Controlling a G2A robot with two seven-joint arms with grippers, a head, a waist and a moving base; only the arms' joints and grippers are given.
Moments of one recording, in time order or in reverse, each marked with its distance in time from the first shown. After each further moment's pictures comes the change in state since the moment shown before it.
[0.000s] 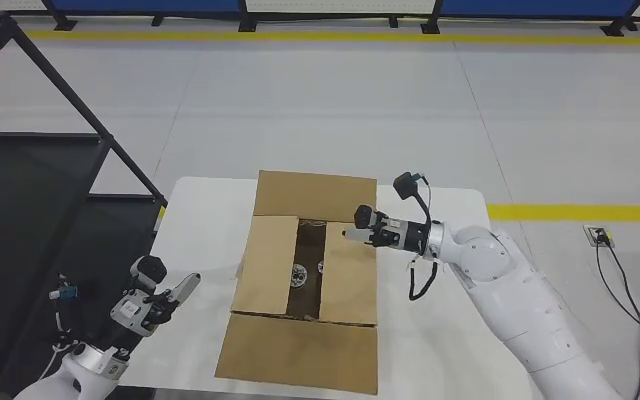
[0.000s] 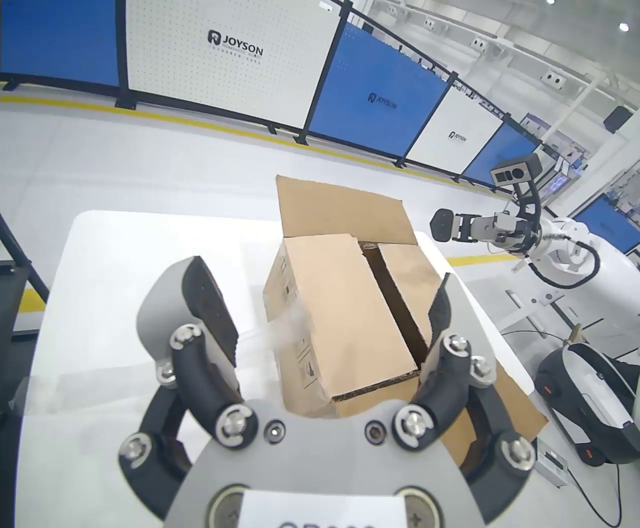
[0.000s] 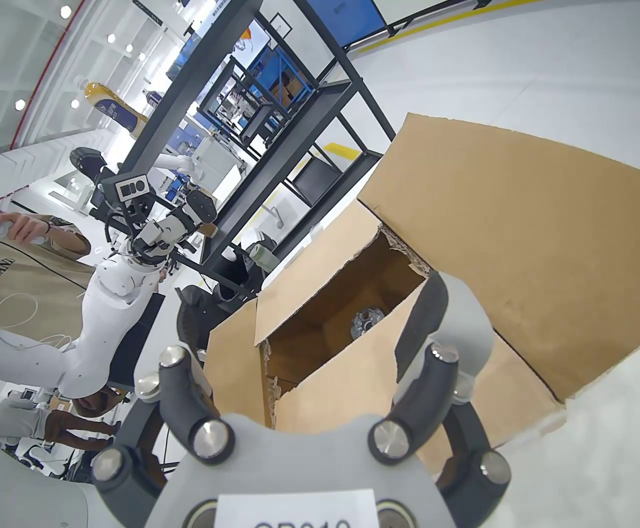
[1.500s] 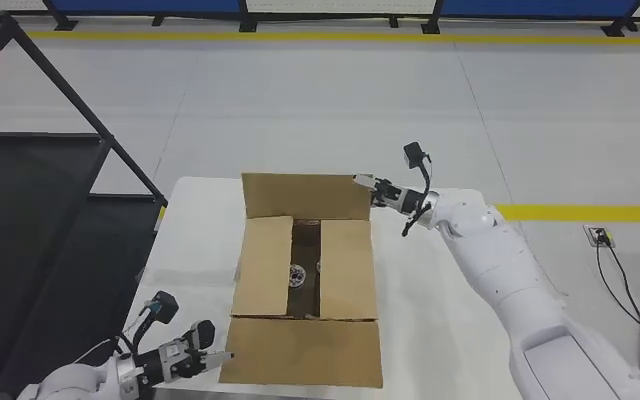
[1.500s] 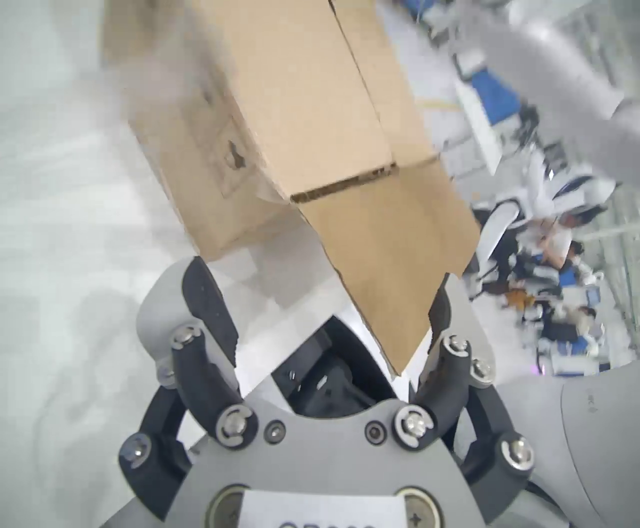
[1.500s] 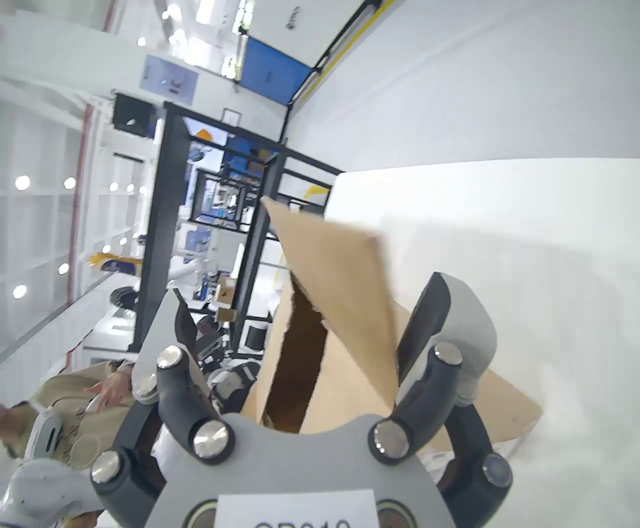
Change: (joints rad) left arm -0.092 0.135 0.170 0.302 -0.373 -0.246 -0.748; right arm 0.403 -0.251 -0.119 0.875 0.404 -0.040 0.158
